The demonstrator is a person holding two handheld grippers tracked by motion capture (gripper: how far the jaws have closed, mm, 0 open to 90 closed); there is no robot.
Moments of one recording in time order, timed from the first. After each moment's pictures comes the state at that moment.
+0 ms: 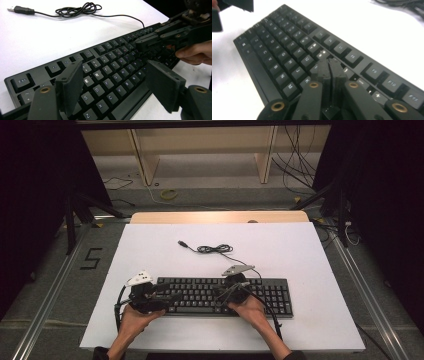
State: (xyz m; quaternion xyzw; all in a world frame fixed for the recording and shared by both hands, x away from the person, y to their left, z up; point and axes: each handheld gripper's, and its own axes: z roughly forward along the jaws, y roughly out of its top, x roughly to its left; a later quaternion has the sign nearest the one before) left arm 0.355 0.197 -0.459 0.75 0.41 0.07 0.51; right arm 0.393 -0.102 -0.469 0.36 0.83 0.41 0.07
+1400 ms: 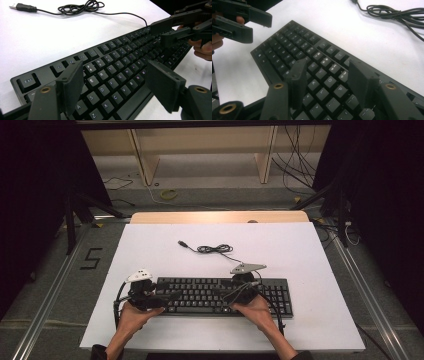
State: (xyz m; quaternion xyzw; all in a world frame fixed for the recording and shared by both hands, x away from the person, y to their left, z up) left arm 0.363 0.200 -0.458 0.76 0.42 0.06 0.50; right arm 0.384 -0.119 -0.451 0.37 0.81 0.45 0.06
